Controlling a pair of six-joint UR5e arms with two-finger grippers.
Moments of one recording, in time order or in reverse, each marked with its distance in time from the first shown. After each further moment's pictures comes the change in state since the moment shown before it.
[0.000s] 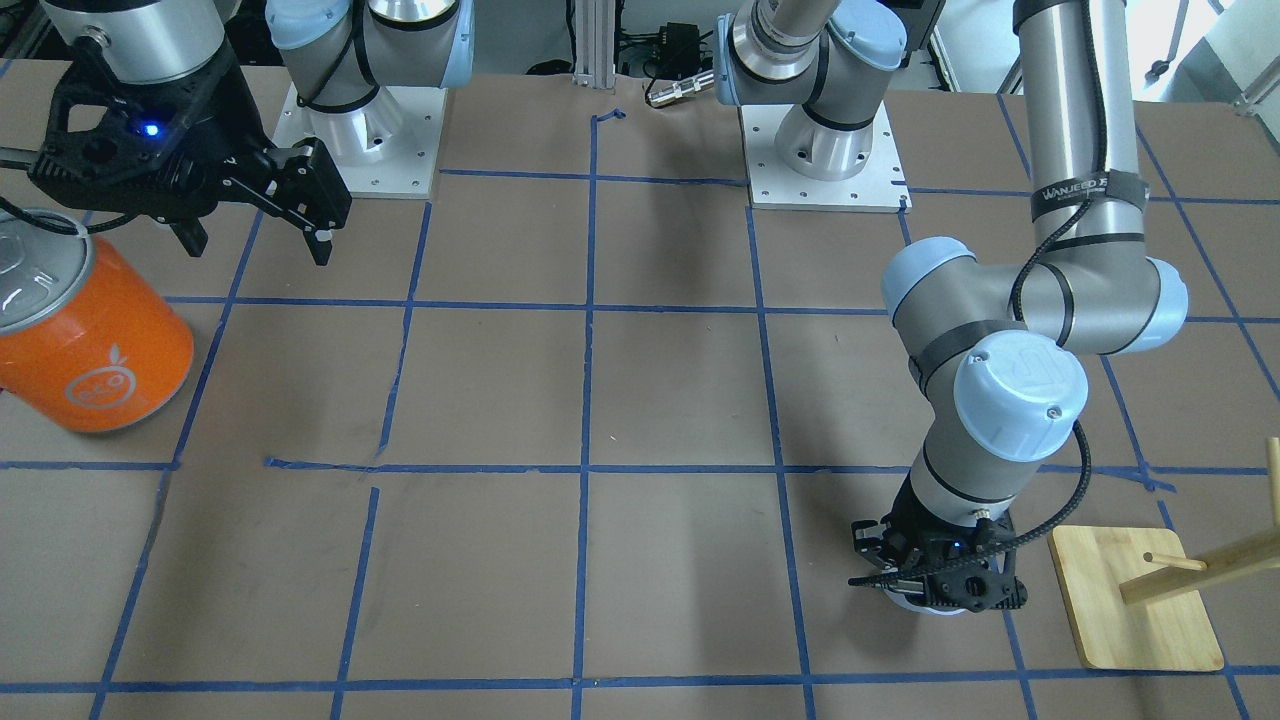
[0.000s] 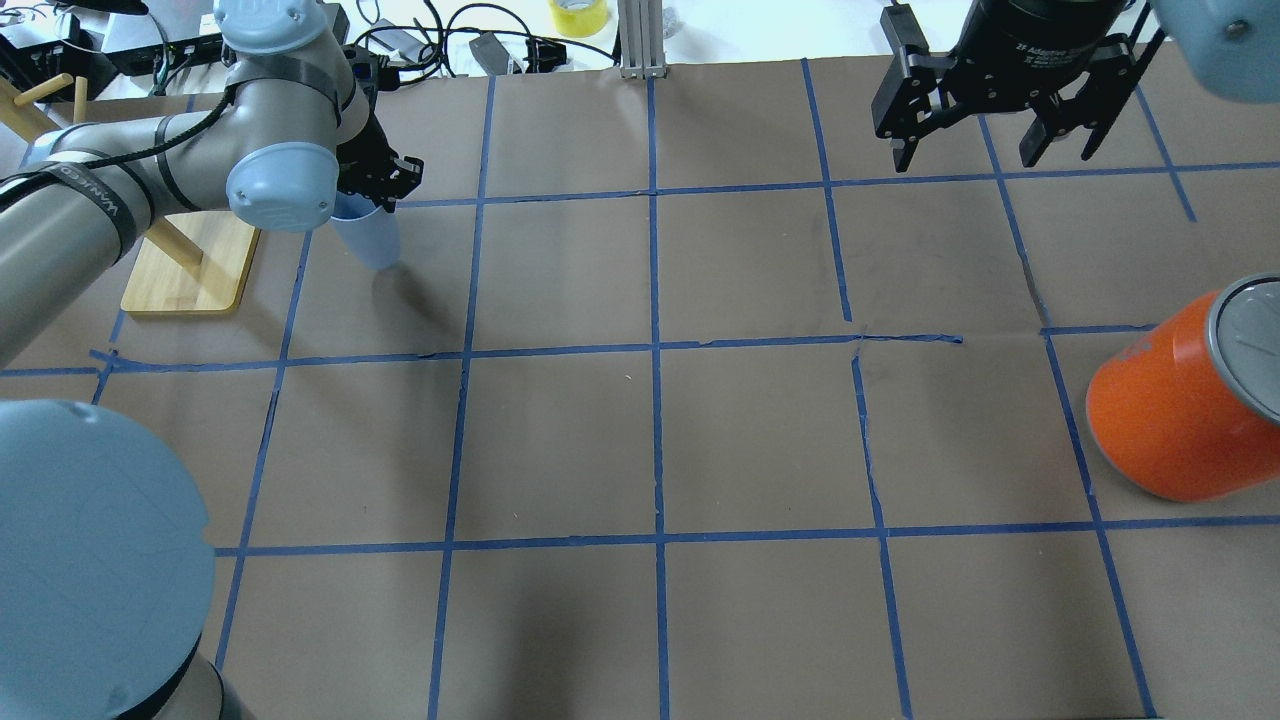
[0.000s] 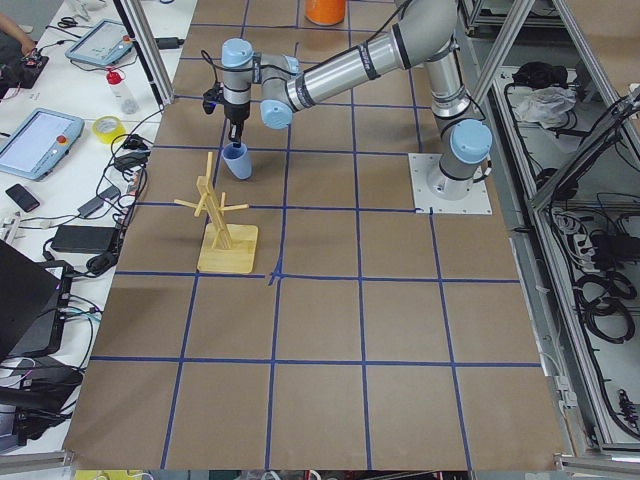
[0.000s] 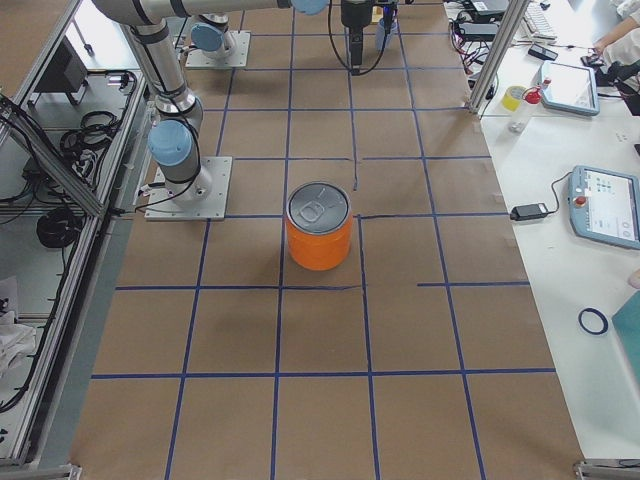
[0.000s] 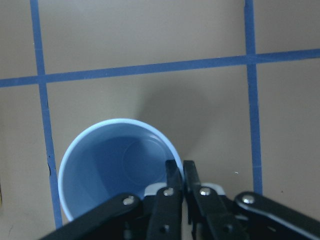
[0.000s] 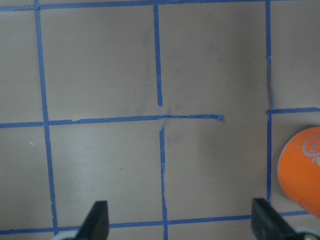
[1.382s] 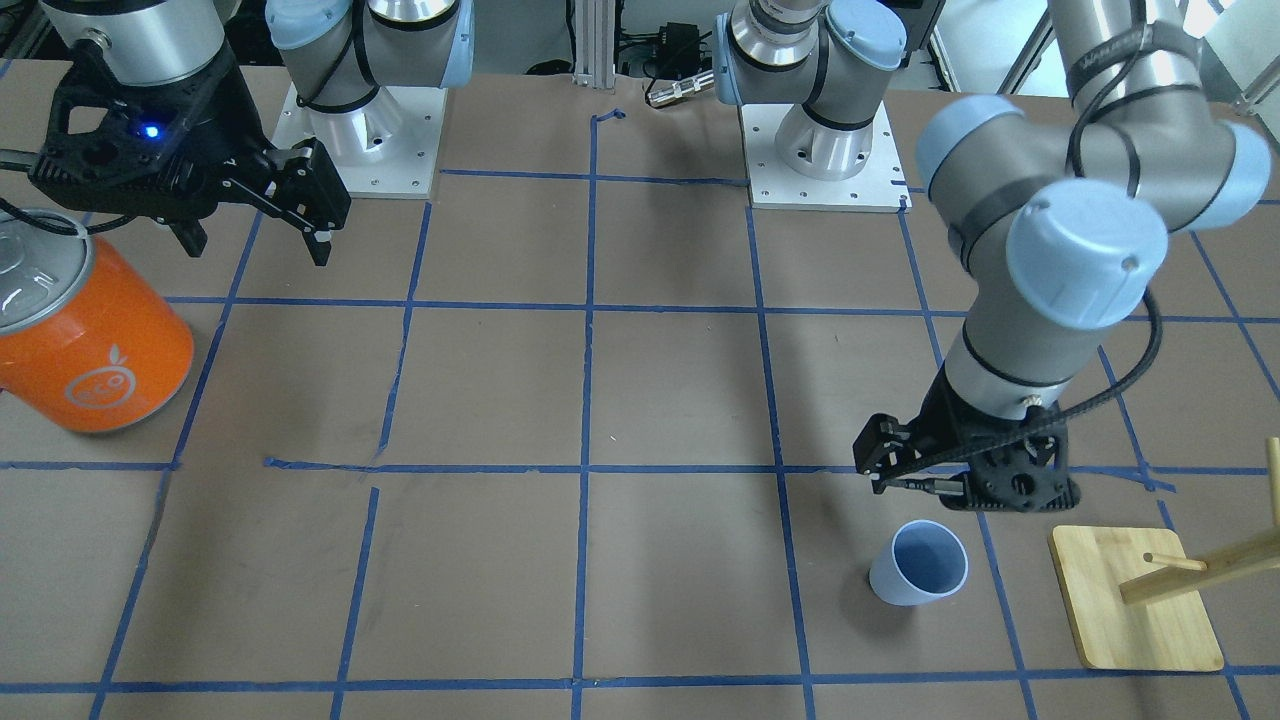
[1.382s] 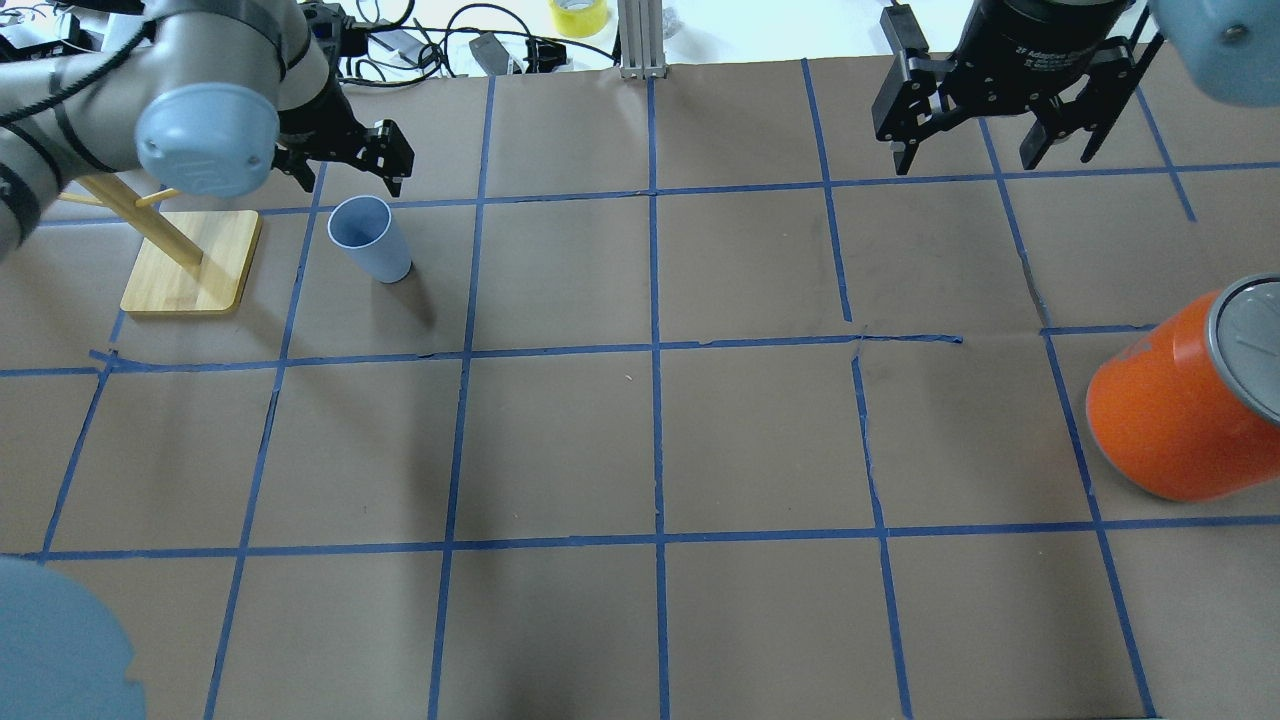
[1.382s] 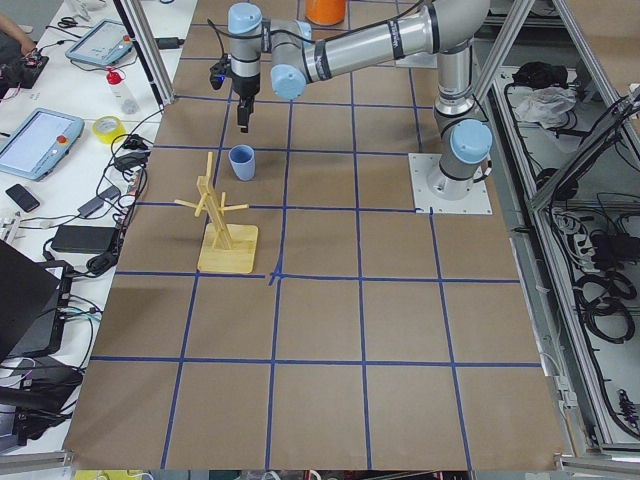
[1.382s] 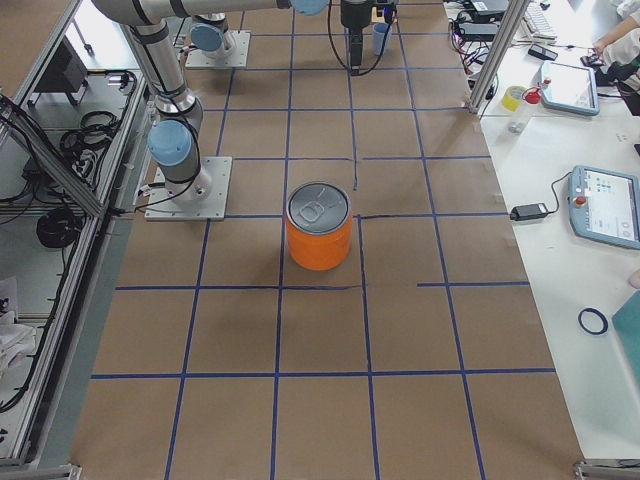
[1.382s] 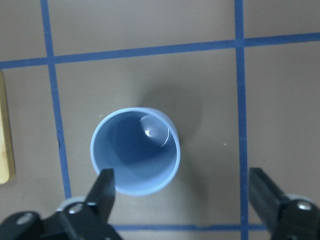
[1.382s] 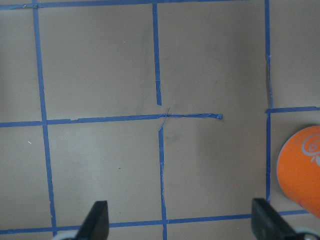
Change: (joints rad) left arm -0.006 0.218 0.045 -0.331 0.004 -0.044; right arm -0.001 -0.001 0.002 0.001 -0.003 0.000
